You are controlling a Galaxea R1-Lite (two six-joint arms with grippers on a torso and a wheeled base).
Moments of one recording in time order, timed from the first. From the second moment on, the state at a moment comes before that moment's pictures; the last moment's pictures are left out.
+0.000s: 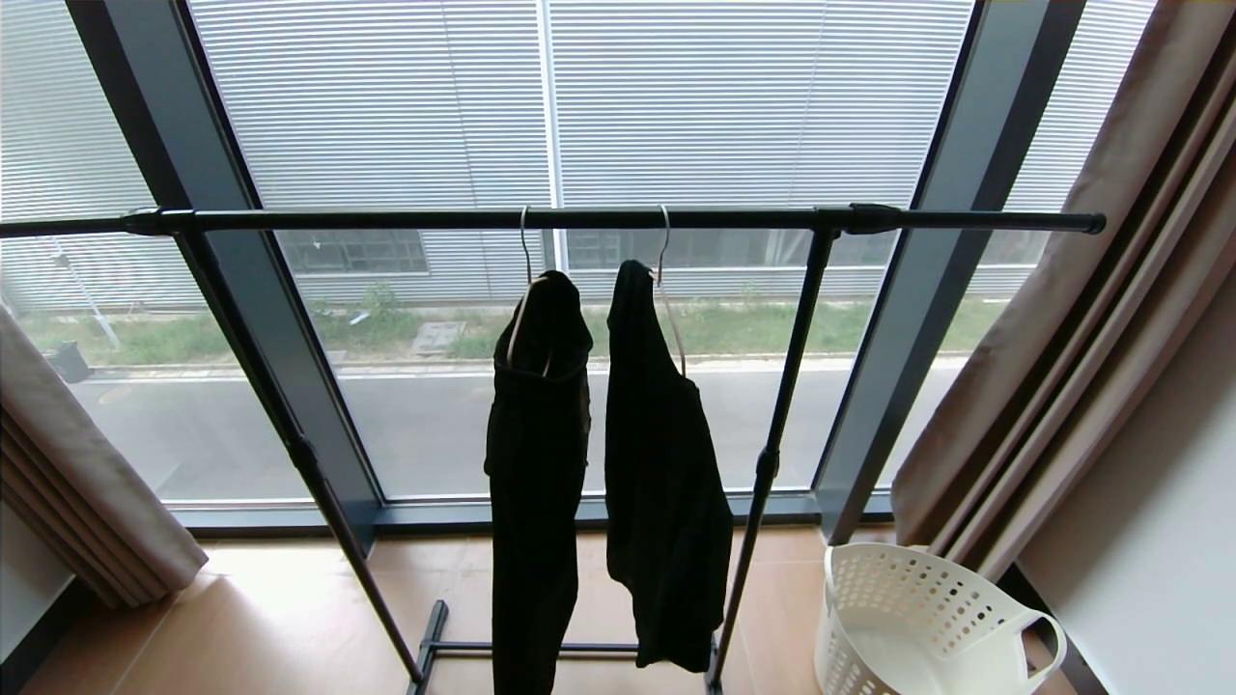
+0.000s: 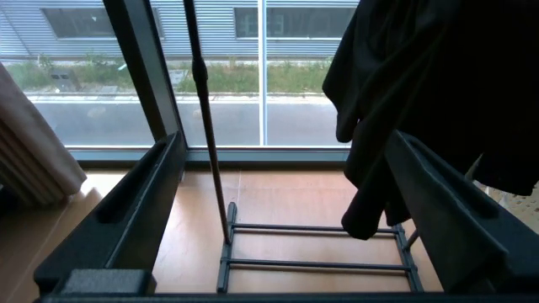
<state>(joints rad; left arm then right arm) 0.00 0.00 -0.02 0.07 0.04 0.03 0.00 0.00 0.00 -0.02 0.11 -0.08</state>
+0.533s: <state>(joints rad) 0.01 0.01 -0.02 0.07 0.05 0.03 0.01 0.00 0.00 -0.02 0.13 -0.08</state>
